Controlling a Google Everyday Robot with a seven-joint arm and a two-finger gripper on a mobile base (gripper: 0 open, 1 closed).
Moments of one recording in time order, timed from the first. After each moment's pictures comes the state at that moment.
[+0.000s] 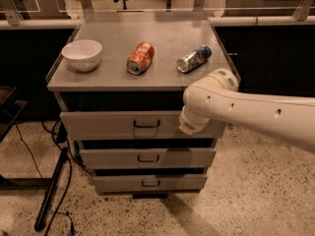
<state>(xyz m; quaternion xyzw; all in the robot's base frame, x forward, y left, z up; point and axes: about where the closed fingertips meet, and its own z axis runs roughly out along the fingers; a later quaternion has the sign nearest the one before) 0.609 -0.115 0.665 -0.49 0.85 -0.06 0.19</state>
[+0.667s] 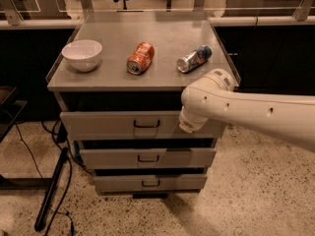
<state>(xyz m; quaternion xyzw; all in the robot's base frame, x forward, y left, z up) 0.624 -0.120 0.657 -0.48 0.85 -0.08 0.19</state>
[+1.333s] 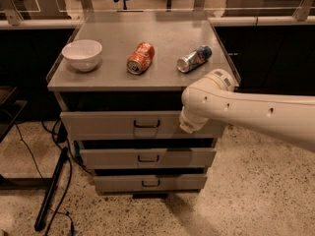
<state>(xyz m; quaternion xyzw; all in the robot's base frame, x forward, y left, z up) 0.624 -0.120 0.657 -0.48 0.85 -0.08 0.19</state>
